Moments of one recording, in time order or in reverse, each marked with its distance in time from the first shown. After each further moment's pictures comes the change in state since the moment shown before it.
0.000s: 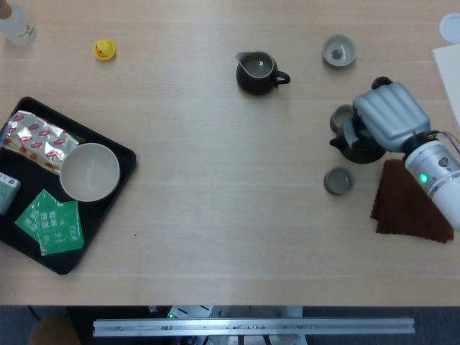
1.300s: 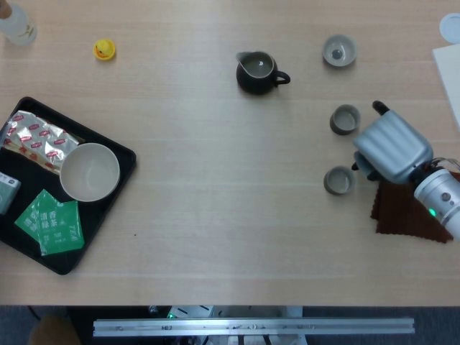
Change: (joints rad) left arm 0.012 -0.022 -0.005 -0.012 -0.031 0.012 0.037; right arm -0.124 -0.025 -0.093 0.045 -0.321 0.009 -0.290
